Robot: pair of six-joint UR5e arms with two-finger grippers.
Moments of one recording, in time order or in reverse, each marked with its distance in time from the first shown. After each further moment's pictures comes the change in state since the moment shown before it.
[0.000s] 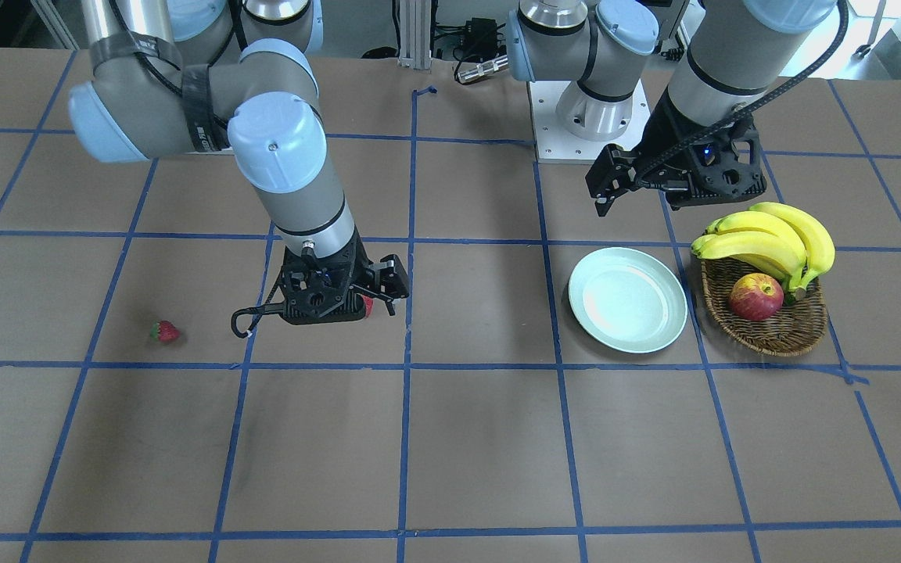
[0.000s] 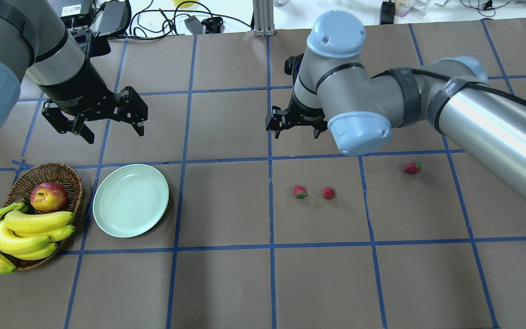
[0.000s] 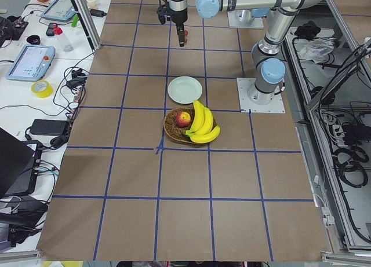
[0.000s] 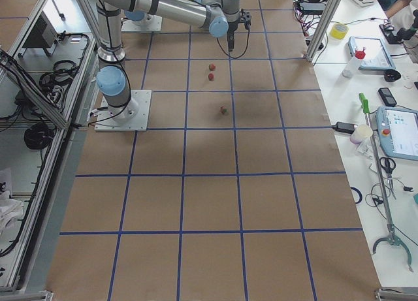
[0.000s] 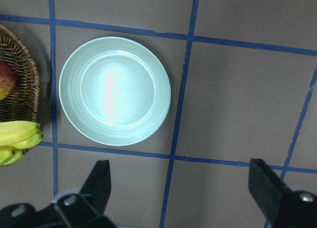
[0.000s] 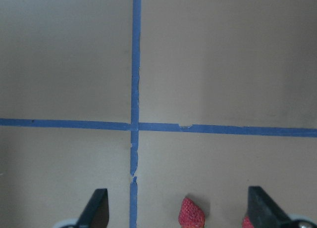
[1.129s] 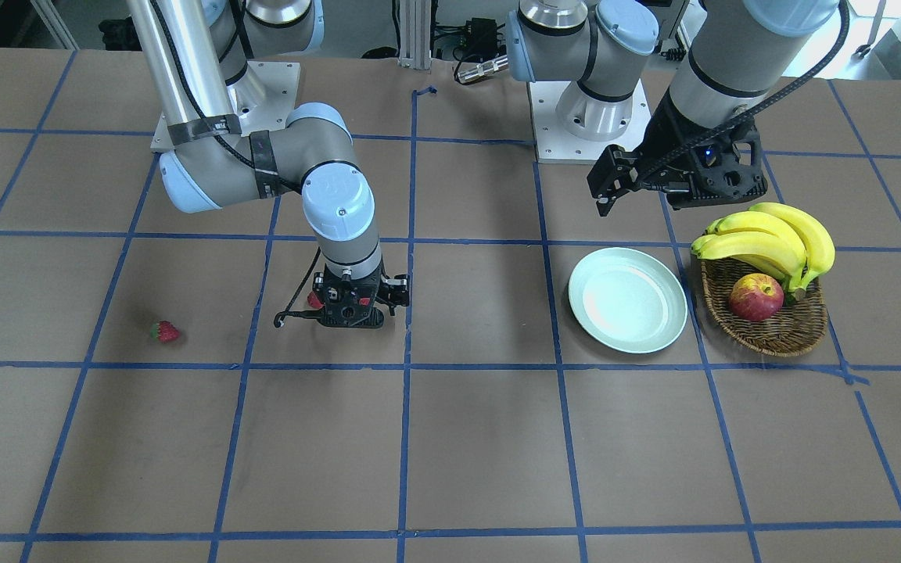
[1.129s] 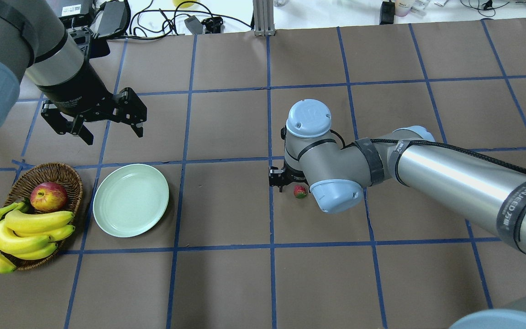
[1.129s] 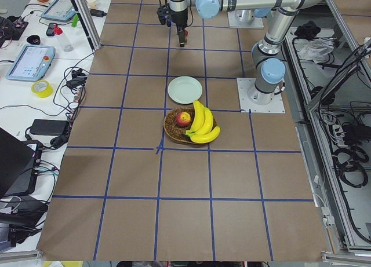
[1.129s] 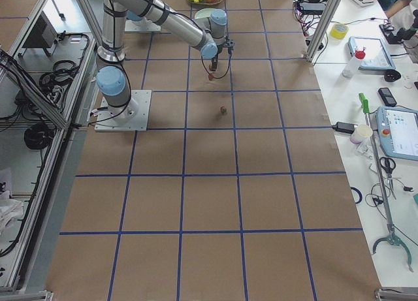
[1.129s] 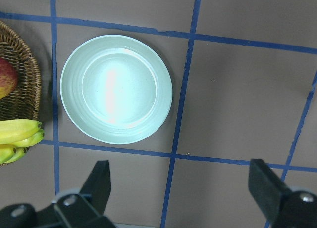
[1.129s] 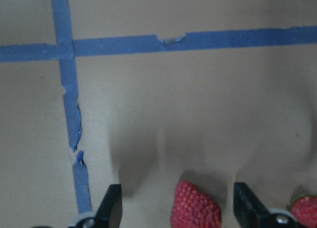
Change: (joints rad) left arm 0.004 0.000 -0.001 -0.007 0.002 0.003; right arm 0.062 0.110 0.182 -0.163 -0.061 0.118
